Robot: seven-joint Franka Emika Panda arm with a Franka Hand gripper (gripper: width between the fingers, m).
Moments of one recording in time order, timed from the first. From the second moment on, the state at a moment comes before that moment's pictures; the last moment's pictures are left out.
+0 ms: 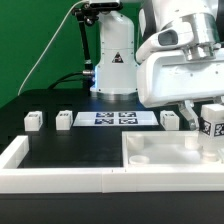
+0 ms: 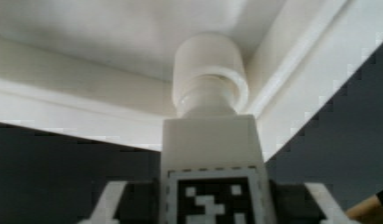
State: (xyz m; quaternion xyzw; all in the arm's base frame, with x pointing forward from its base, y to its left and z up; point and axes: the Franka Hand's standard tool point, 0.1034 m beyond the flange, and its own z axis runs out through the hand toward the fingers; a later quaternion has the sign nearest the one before) arm 0.615 0.111 0.076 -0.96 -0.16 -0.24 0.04
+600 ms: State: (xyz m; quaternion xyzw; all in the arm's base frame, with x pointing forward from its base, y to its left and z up) arm 0.612 0.113 0.061 -0.95 -0.16 -0.26 0.04
